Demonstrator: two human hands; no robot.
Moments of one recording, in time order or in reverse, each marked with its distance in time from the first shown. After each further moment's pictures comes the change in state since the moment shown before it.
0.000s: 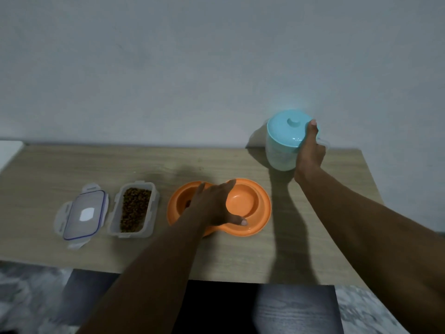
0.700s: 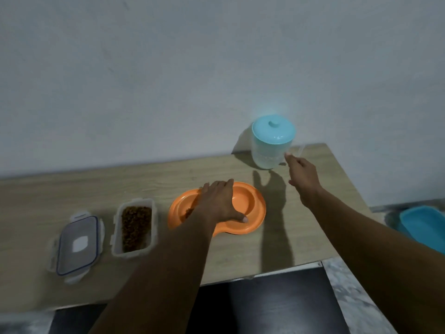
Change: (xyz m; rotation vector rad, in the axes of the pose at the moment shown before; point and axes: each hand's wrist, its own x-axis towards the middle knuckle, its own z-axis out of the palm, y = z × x) left_hand 0.003 0.000 -0.011 0.064 0.074 0.131; right_hand -0.079 0.016 -0.053 -0.438 -0.083 -0.129
